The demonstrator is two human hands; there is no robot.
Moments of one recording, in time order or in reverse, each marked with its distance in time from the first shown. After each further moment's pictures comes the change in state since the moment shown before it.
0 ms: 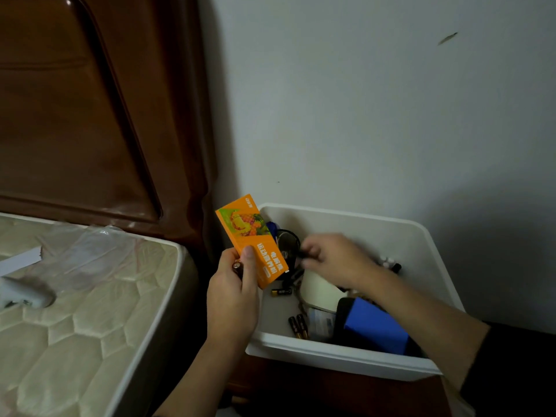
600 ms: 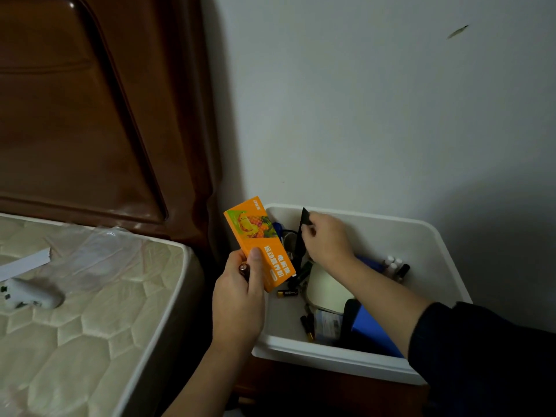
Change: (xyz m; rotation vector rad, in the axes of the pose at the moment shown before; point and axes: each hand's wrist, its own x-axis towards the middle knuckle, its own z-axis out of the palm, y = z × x) left_hand 0.001 -0.001 -0.001 0.026 -0.026 0.004; right_hand 0.050 -0.012 0.027 0.050 0.448 0.037
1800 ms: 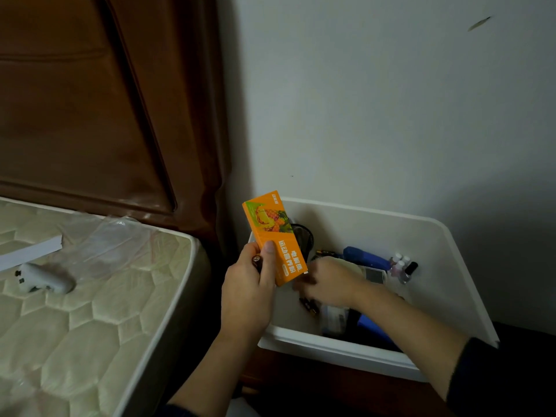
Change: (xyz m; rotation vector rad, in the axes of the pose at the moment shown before) left_hand 0.000 0.004 -0.001 0.043 -0.048 0.019; right_hand -0.055 0.015 0.000 -0.162 -0.716 -0.133
